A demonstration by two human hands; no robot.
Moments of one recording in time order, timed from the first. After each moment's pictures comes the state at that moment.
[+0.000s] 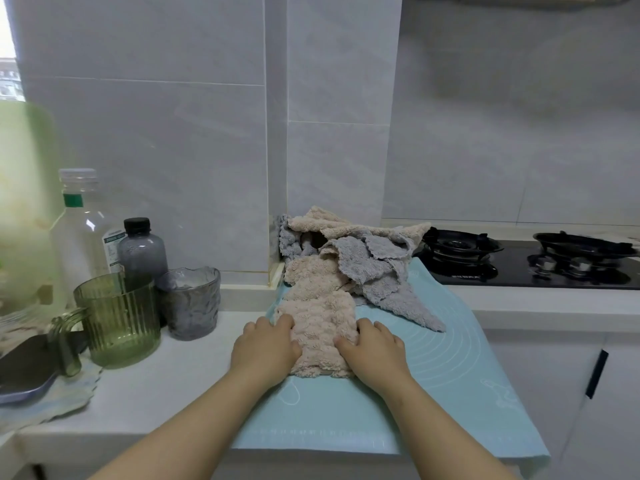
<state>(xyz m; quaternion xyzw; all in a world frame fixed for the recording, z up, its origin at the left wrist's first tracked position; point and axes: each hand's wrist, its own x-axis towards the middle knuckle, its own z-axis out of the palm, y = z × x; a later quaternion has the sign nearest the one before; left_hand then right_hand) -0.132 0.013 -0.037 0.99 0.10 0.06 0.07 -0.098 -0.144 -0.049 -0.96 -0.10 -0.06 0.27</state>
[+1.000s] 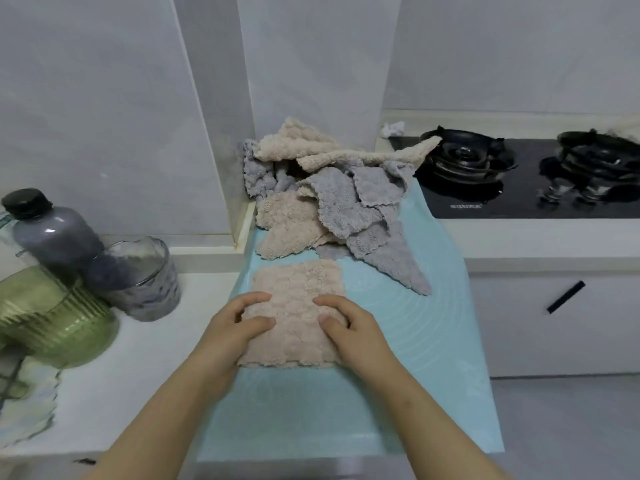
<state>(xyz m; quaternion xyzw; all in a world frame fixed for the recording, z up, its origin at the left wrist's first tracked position) -0.122 0.017 -0.015 0.62 0.24 -0.04 0.75 -0.094 -0.156 -0.030 -0.82 -0.08 0.12 0.56</state>
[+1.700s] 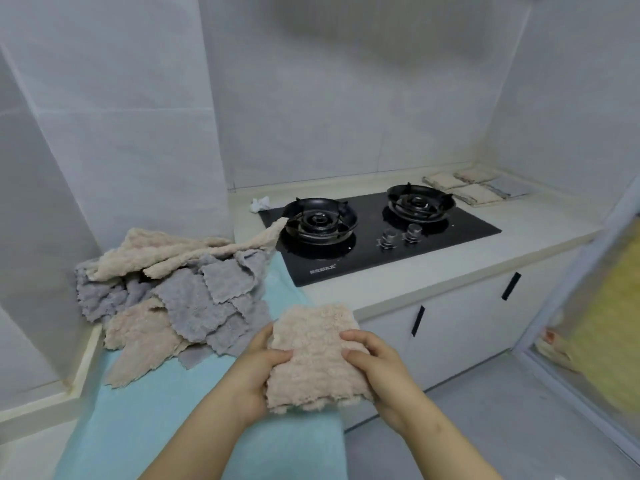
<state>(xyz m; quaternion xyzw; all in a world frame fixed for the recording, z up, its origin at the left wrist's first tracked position) -0.053 -0.173 0.070 0.53 0.15 -0.27 0.79 -0.098 -0.343 0.061 -0.63 0.18 0.05 0.76</state>
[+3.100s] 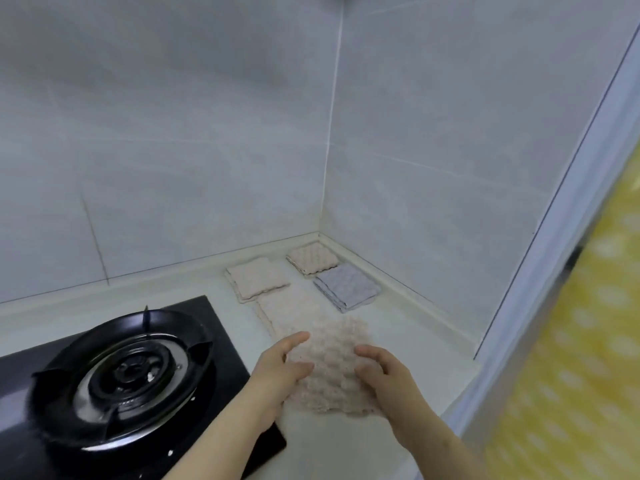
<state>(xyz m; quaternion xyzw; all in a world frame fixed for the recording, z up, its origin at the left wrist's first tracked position) 0.364 -0.949 0.069 0.70 -0.09 -0.24 0.66 0.270 -1.096 0.081 -0.67 0.27 -0.11 0.68</state>
